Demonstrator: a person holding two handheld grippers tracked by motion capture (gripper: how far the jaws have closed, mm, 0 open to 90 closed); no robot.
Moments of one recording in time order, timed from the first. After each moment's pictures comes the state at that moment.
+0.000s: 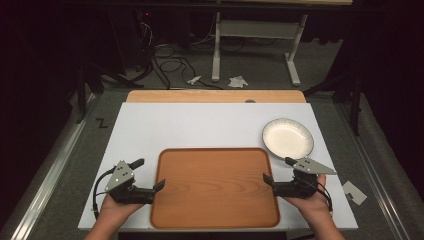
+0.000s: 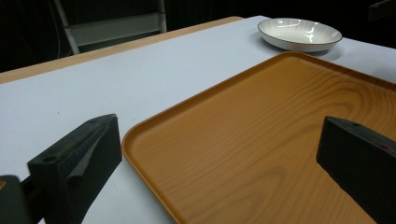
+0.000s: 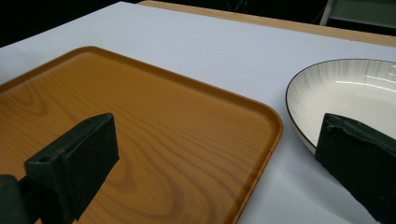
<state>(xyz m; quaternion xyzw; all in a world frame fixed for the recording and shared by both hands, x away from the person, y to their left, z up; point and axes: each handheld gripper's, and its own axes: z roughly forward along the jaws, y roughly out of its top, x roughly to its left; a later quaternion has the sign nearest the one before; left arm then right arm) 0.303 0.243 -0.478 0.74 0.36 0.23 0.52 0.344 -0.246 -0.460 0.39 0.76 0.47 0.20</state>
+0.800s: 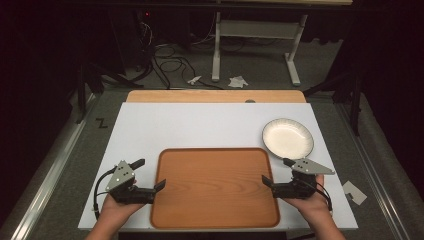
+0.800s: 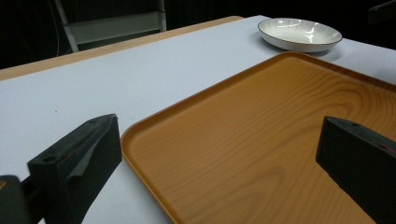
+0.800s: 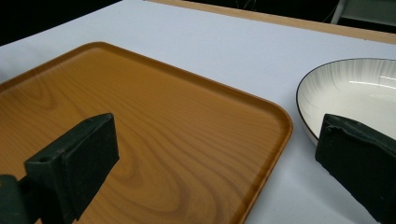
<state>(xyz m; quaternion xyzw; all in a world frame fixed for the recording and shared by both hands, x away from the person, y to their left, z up) 0.304 0.242 -0.479 0.74 0.37 0.23 0.52 0.344 -0.244 -0.461 0.38 0.77 0.47 0.19</state>
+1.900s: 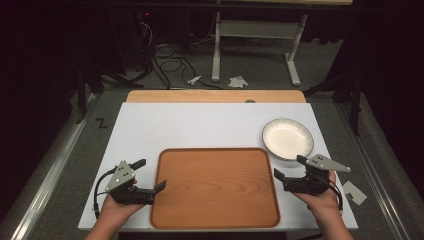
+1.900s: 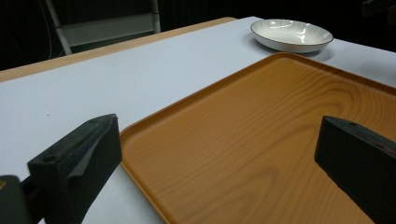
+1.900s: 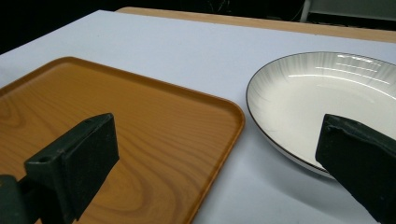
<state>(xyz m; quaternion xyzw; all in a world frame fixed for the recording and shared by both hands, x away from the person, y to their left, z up) 0.303 0.241 -0.477 0.74 0.36 0.22 0.53 0.350 -0.273 -0.454 0.43 0.74 0.47 0.21</state>
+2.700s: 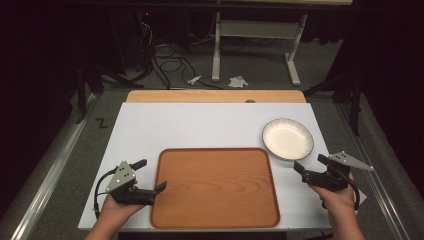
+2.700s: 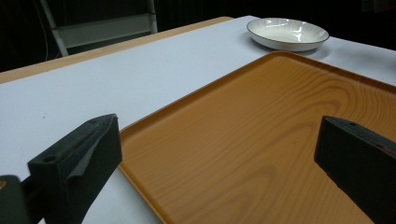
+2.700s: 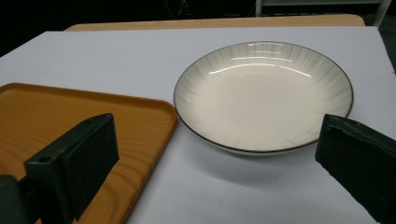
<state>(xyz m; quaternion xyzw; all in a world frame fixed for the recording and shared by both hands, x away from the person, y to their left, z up) 0.302 0.240 -0.478 0.74 0.35 0.22 0.53 0.360 -0.325 -0.456 0.51 0.69 0.46 0.23</state>
